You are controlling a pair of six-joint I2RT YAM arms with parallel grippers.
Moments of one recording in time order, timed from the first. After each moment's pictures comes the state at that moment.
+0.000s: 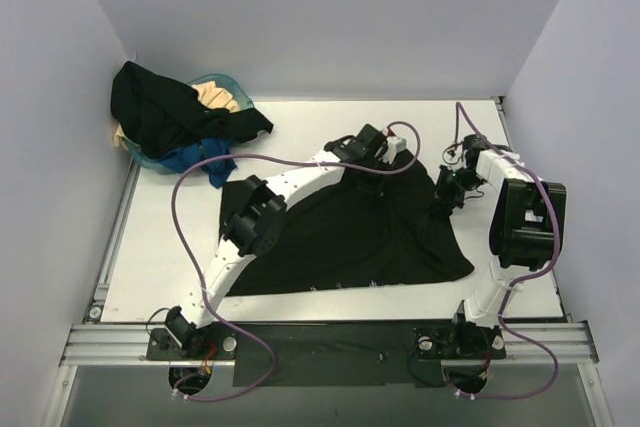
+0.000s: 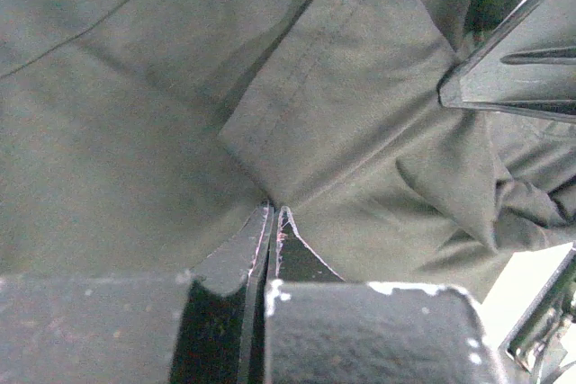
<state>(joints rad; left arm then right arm) -0.82 2.50 2.21 -0.60 0.34 -0.31 -0.13 1.84 1.18 -0.77 -0.36 0.24</state>
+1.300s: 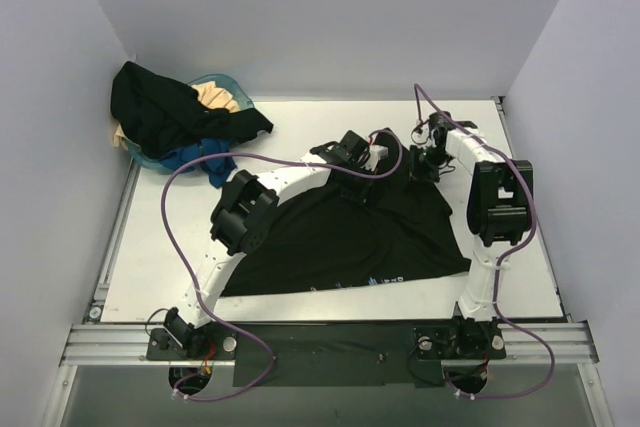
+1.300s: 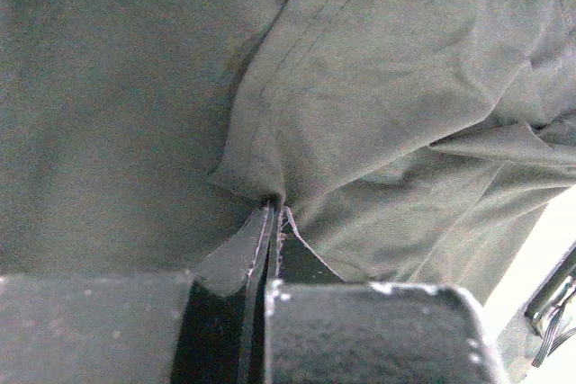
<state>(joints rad) -0.76 2.38 1.92 -0.53 0.39 -0.30 0.06 2.05 1.51 -0.80 -0.27 0.16</state>
